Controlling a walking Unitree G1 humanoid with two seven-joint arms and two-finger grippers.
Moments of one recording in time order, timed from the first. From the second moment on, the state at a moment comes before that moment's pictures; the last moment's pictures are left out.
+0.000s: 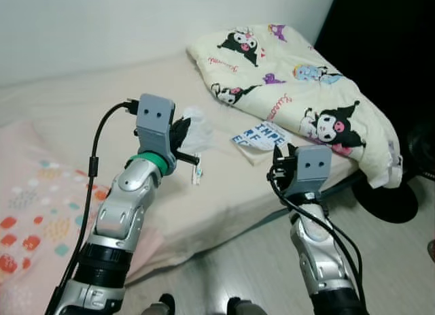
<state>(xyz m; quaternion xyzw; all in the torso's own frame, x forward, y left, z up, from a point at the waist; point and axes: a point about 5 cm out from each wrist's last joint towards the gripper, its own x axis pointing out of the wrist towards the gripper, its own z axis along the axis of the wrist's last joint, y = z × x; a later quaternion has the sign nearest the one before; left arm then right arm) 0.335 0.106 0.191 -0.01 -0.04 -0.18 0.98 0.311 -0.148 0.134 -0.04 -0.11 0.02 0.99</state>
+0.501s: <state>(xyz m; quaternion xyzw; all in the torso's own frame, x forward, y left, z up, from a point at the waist) 0.333 0.107 0.189 -0.01 -0.04 -0.18 0.98 0.313 -0.146 0.130 -0.04 -0.10 0.02 0.99</state>
